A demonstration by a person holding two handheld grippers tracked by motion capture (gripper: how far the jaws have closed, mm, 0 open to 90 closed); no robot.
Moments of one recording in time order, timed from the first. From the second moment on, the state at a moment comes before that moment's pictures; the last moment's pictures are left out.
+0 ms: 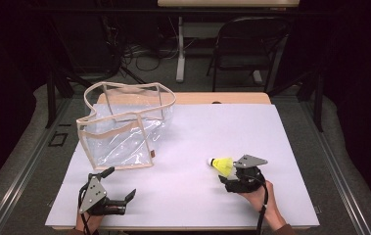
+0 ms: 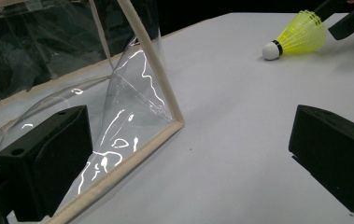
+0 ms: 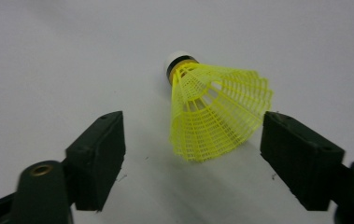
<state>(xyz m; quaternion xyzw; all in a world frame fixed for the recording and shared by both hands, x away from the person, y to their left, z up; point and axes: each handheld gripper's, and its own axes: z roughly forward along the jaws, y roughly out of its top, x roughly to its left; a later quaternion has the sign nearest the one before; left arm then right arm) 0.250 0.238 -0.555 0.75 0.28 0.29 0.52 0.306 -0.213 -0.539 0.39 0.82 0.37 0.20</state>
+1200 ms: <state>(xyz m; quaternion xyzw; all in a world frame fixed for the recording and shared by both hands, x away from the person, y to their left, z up) 0.246 0.242 -0.556 0.76 0.27 0.29 0.52 0.311 -0.199 -0.543 0.34 0.84 0.35 0.23</state>
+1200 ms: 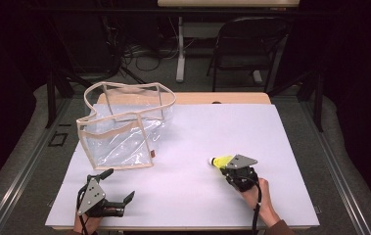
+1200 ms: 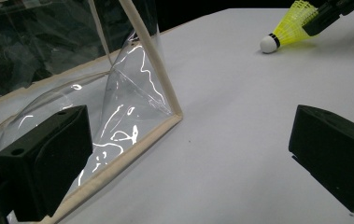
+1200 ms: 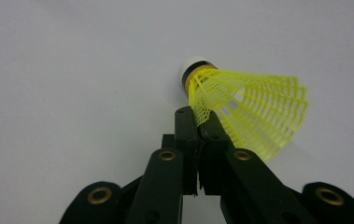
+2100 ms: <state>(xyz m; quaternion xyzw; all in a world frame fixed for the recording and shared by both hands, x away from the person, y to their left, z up) 0.247 0.242 -0.557 0.75 0.28 0.29 0.52 0.306 -0.206 -0.521 0.31 0.84 0.38 0.24</state>
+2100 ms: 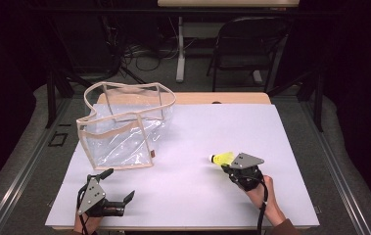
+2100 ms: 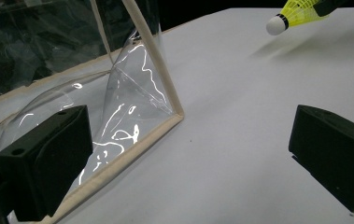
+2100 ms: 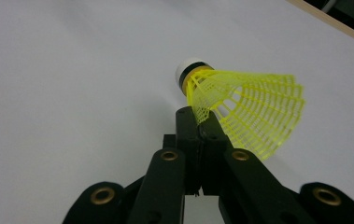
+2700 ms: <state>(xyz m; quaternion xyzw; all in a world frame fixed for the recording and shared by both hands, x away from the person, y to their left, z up) 0.247 0.243 -0.556 0.75 0.28 0.29 0.52 0.307 -0.204 -0.504 0.30 0.84 0.38 0.24</state>
